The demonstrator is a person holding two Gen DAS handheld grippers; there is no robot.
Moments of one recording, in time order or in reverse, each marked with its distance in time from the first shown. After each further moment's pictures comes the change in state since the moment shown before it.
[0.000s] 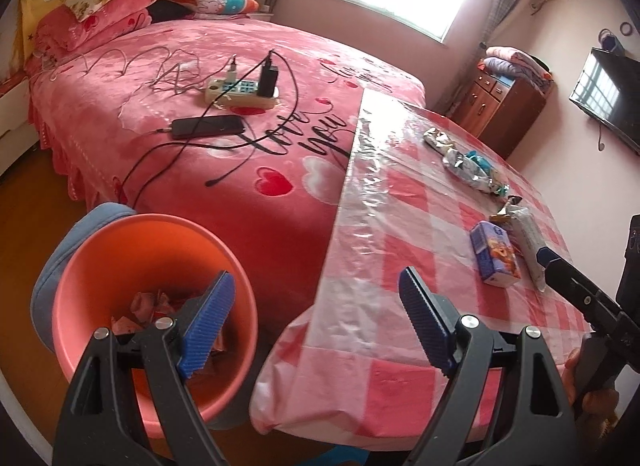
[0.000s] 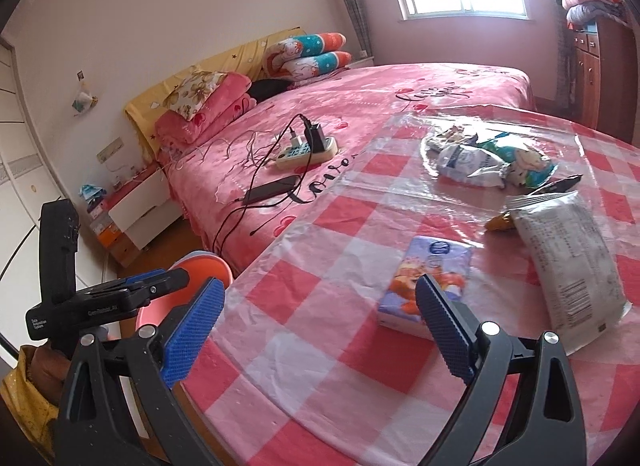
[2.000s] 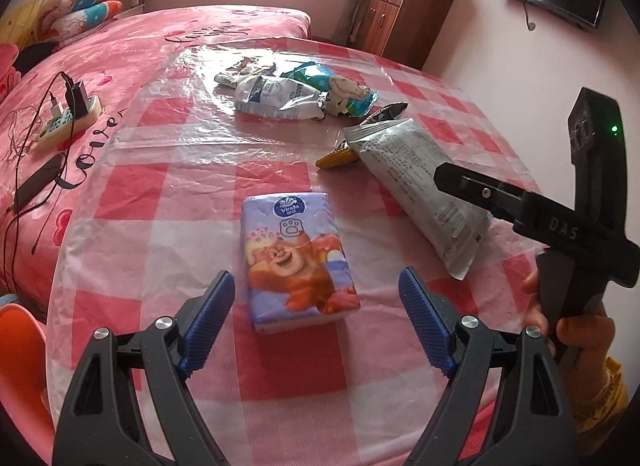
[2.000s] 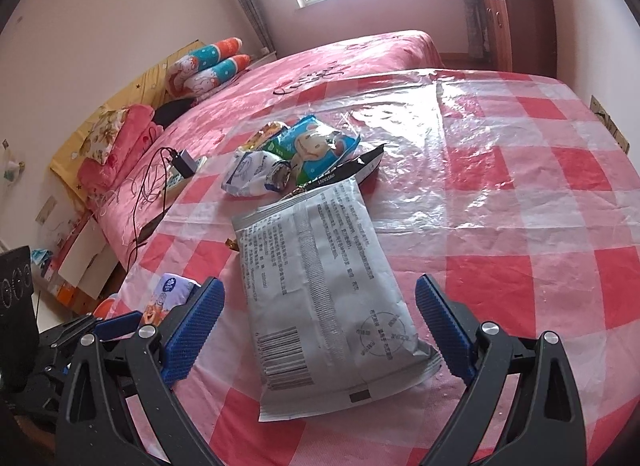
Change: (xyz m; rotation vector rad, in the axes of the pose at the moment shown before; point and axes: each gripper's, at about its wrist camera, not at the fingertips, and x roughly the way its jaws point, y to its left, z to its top) left arm 0.097 -0.213 -0.005 0.348 0.201 -0.174; right arm -0.012 -0.186 0.008 0.244 0.042 -0.194
